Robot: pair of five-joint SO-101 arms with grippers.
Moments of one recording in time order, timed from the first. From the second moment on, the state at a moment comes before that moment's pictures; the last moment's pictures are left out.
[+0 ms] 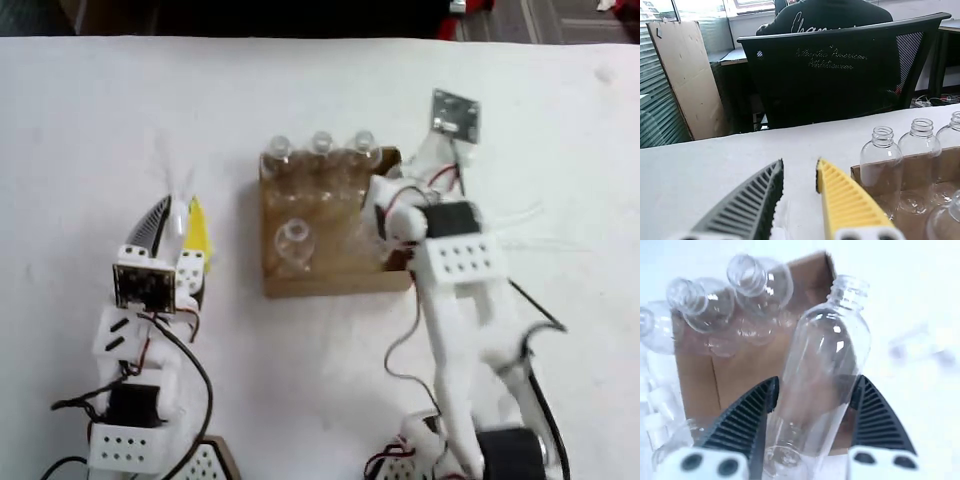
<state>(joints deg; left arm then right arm) -2.3 -100.4 97.2 17.3 -5.2 -11.8 -26.8 27.3 59.2 -18.2</state>
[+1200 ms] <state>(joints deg) -0.5 -100.4 97.2 18.0 -7.3 17.6 -84.4 96.4 2.8 15.7</state>
